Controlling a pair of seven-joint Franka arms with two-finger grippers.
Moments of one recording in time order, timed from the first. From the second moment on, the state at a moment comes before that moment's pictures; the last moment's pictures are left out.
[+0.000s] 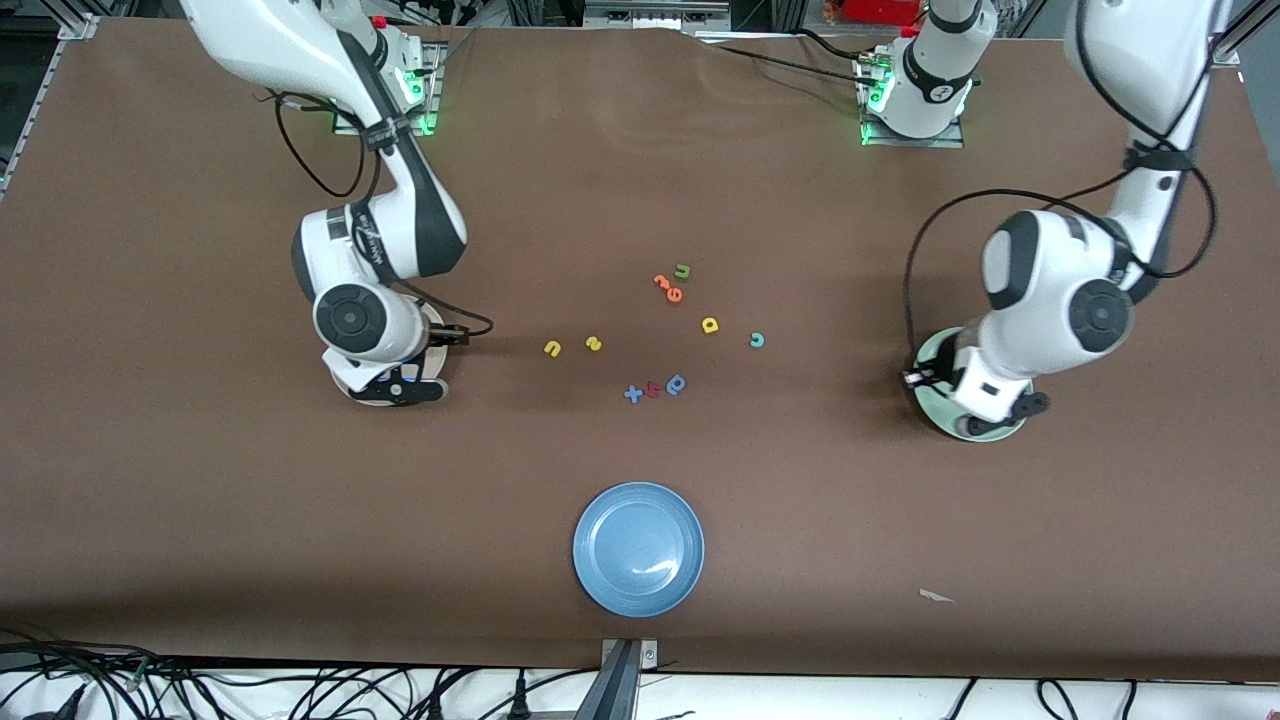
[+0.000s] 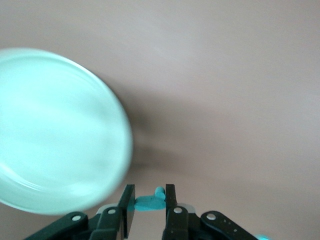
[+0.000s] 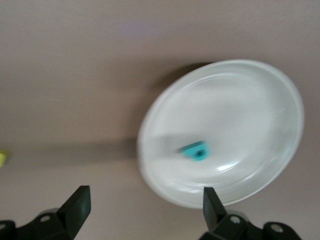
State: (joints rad) left arm -0.01 0.39 -0.06 -1.92 -0.07 2.20 -0.35; right arm 0.52 0.49 -0.13 -1.77 0.05 1.97 0.44
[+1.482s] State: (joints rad) left arm 0.07 0.52 -0.33 -1.78 0.06 2.21 -0.75; right arm 0.67 0.67 -0.07 -1.76 0.17 2.34 0.99
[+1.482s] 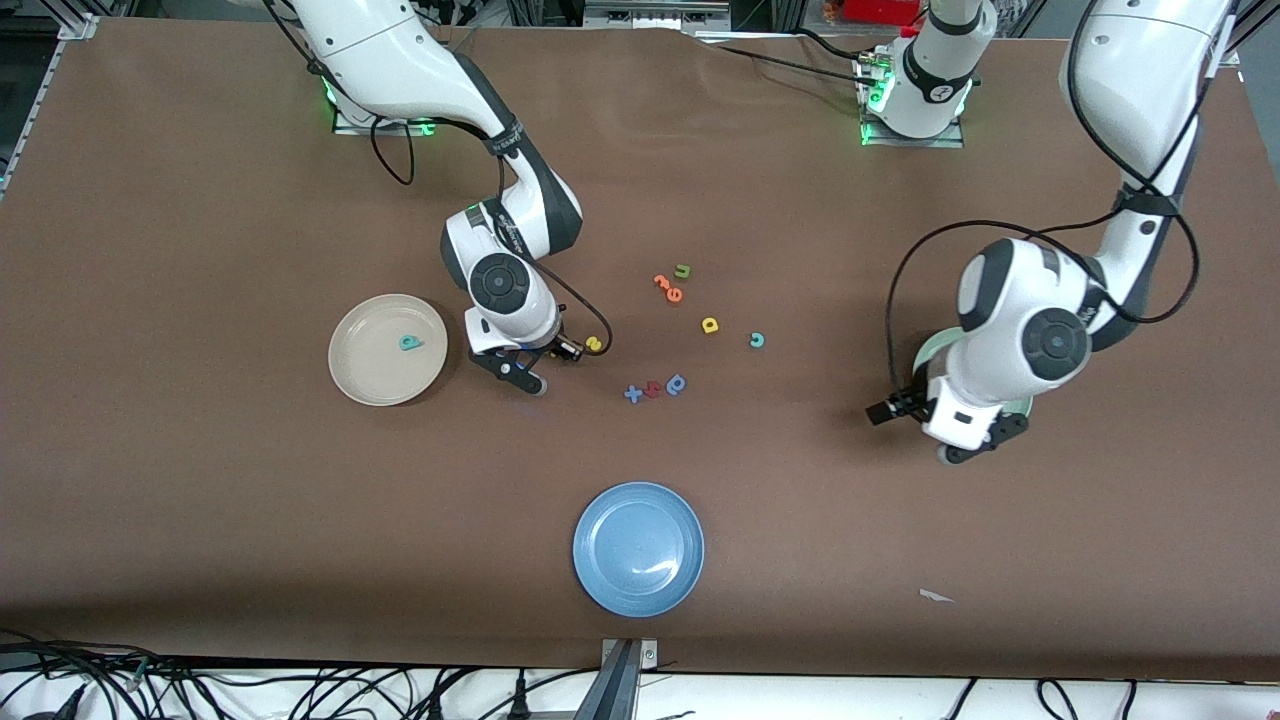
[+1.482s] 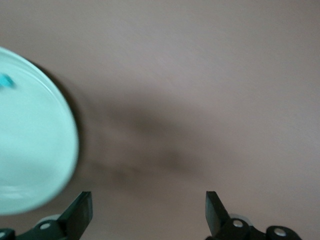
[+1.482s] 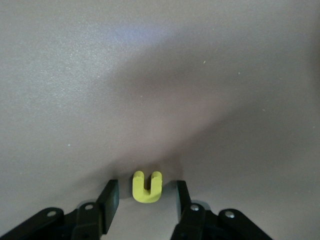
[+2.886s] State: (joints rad) left arm -0.19 0.63 -0.34 -1.90 0.06 2.34 -0.94; right arm 0.63 0.52 -0.36 -1.74 0.13 1.97 0.47
